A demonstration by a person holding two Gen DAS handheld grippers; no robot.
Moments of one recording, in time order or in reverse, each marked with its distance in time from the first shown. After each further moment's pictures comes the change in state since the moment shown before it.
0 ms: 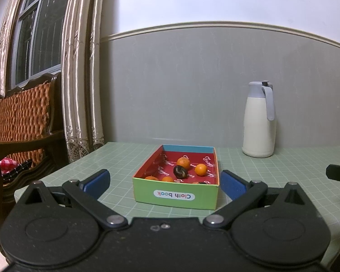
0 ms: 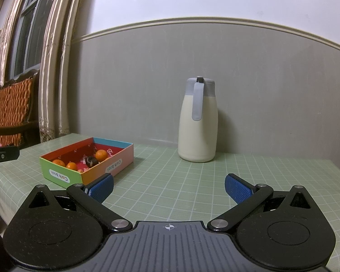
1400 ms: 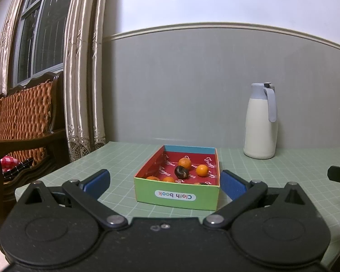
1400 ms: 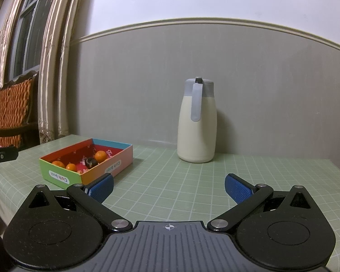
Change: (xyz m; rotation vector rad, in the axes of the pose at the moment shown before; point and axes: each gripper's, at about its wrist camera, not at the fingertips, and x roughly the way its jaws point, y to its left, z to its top) left arm -0.001 0.000 0.000 -0.010 0.001 0.010; right arm 0.000 0.001 0.002 0.007 -0.003 -0.007
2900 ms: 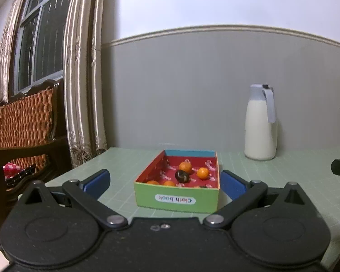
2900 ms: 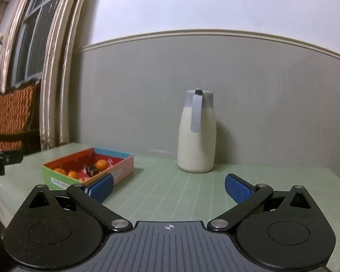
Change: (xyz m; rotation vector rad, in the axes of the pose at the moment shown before) left arm -0.001 -0.005 0.003 0.030 -0.016 0.008; right arm -0.008 0.006 -0.001 0.003 -0.041 0.000
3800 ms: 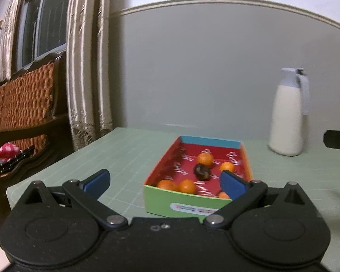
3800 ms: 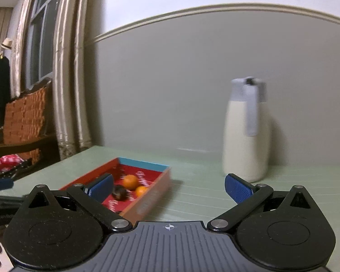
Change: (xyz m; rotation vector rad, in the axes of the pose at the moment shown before) left arm 0.078 0.017 0.010 -0.049 0.113 0.036; right arm 0.105 0.031 0.056 0.046 0.068 0.123
